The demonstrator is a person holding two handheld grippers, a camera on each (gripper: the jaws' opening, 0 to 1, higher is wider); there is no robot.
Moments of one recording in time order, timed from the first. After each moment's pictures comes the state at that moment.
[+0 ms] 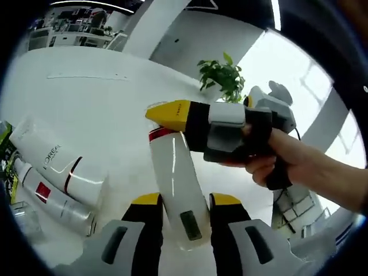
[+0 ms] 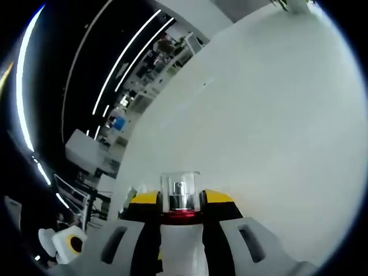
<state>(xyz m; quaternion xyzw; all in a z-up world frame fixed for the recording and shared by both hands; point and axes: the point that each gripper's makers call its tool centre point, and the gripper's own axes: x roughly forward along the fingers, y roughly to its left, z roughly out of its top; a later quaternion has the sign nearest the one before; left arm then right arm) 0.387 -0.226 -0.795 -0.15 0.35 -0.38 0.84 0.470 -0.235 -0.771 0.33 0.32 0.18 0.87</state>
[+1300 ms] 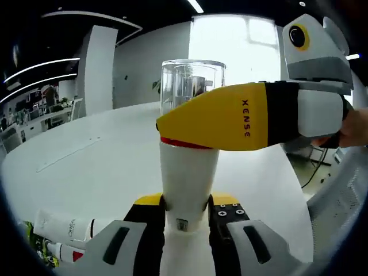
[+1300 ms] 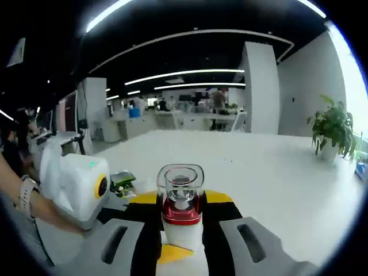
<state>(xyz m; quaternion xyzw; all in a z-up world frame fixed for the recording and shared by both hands) 0.393 -0.230 -0.776 0.06 0.18 -0.48 0.86 0.400 -0.225 -0.696 -0.03 0.12 0.20 0.97</state>
